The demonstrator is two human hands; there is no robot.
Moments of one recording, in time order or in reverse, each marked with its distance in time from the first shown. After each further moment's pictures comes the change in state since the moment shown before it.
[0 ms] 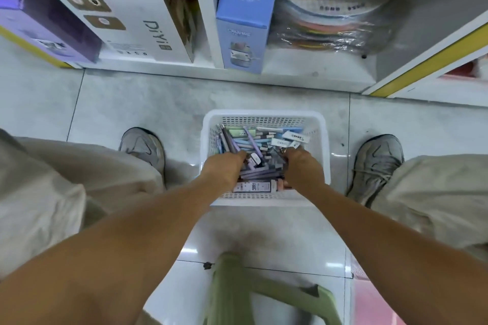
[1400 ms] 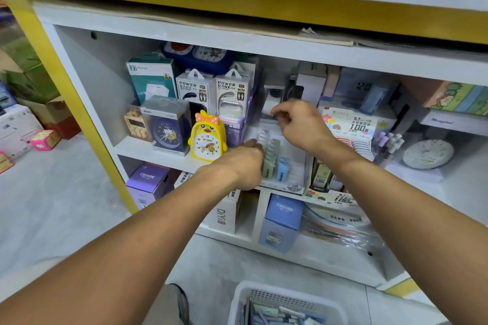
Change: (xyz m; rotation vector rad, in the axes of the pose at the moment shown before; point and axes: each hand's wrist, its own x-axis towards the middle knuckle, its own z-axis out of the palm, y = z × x) left_hand -0.159 -0.052 -0.381 -0.104 0.589 -0.060; right_hand 0.072 -0.248 -0.450 0.169 0.689 -0.613
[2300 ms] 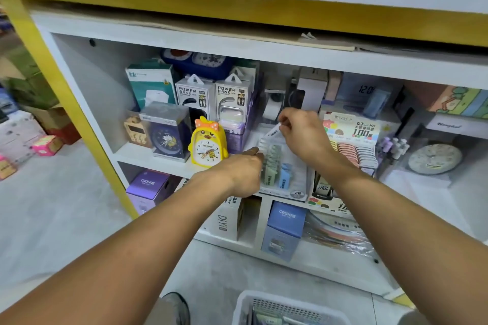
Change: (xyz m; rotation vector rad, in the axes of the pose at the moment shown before) left_hand 0.012 -0.012 0.002 0.025 -0.038 0.046; right_hand 0.005 0.013 0.017 -0.042 0.054 0.045
